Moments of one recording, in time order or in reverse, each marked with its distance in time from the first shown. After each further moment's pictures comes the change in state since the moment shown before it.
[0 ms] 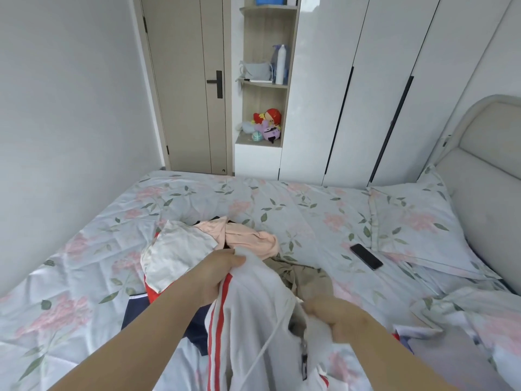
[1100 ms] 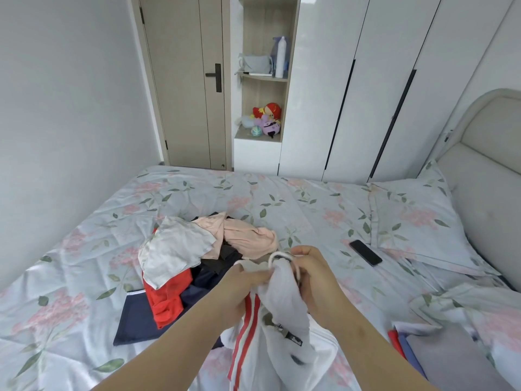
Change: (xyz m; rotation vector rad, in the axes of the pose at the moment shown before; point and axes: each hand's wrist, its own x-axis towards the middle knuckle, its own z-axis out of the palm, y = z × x) left_hand 0.006 -0.038 0.037 -0.242 -0.068 -0.026; right_hand -0.038 -0.037 0.030 0.520 0.011 -0.547
